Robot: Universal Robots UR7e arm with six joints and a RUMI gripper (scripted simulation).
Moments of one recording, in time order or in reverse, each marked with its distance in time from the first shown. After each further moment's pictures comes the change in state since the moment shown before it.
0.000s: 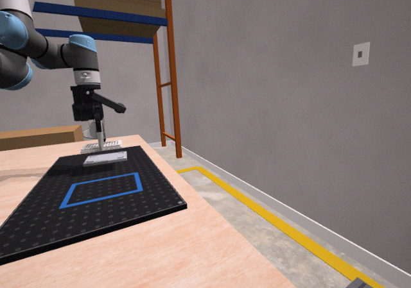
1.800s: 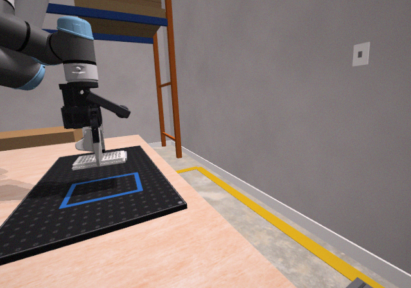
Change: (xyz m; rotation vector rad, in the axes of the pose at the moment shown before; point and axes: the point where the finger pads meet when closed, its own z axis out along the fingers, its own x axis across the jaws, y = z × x) arm 0.157 -0.010 0.006 -0.001 0.001 -0.003
